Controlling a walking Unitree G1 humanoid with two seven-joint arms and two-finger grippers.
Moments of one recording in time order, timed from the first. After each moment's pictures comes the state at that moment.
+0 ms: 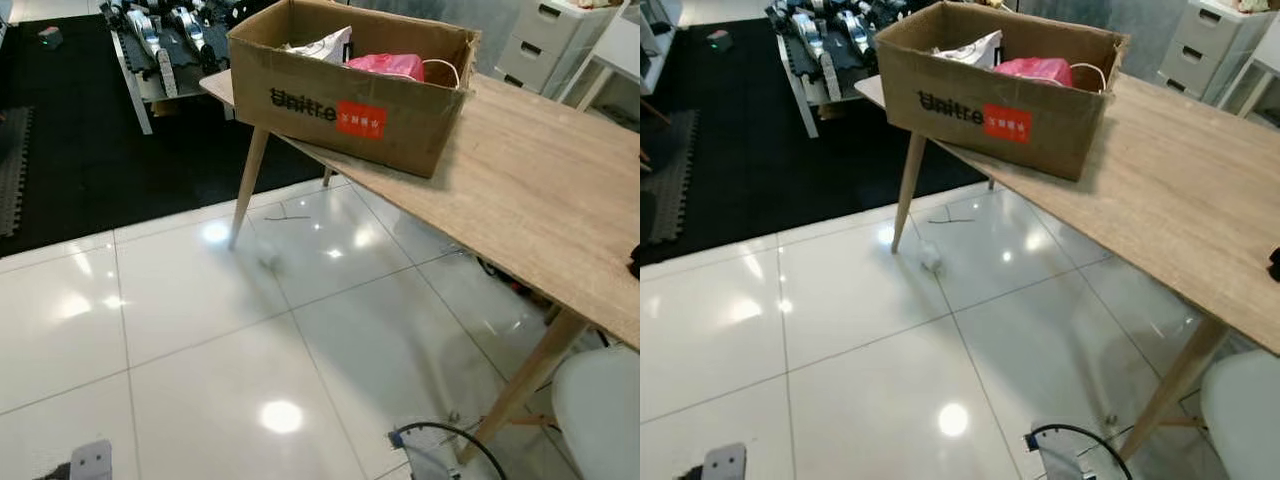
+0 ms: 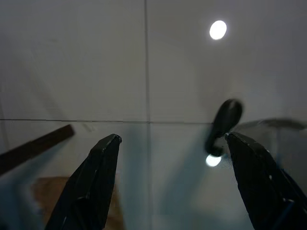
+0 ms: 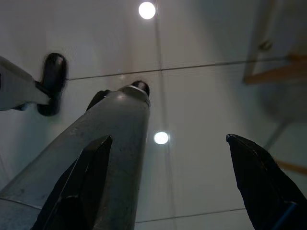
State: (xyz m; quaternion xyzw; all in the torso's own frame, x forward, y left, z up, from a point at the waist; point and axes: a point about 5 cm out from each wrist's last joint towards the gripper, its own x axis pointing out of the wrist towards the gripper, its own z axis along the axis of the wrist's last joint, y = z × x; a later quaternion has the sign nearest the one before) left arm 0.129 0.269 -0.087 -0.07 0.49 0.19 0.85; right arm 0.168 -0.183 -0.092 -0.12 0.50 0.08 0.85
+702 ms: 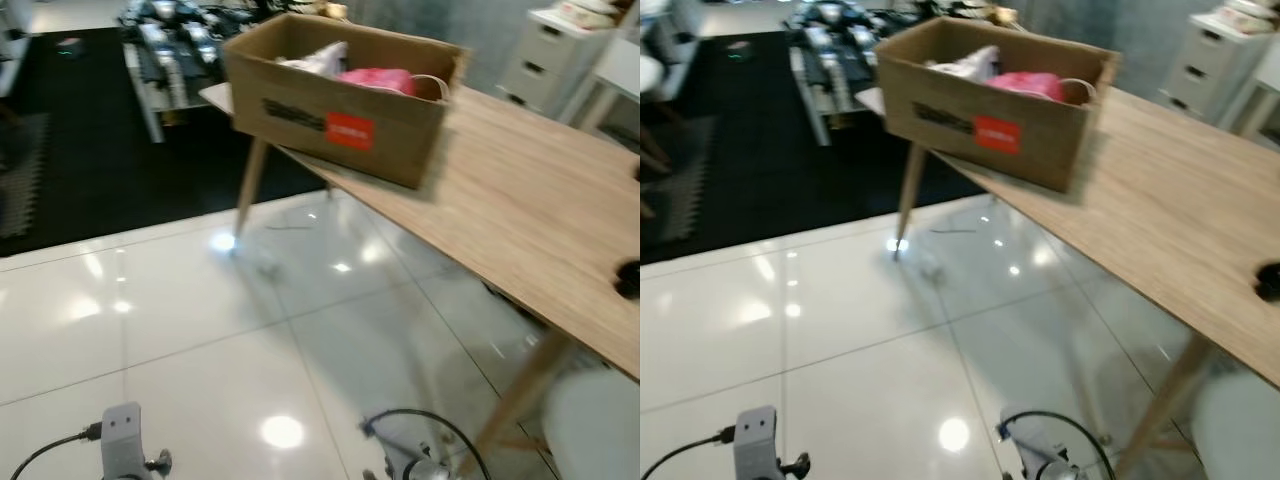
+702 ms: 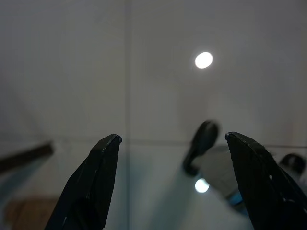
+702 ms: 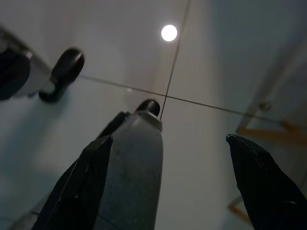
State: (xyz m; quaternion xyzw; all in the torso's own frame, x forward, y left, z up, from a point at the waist) left arm 0.153 0.245 -0.085 -0.06 0.46 0.15 0.88; right arm 0.182 -0.161 -0.087 -0.18 0.48 0.19 0.84
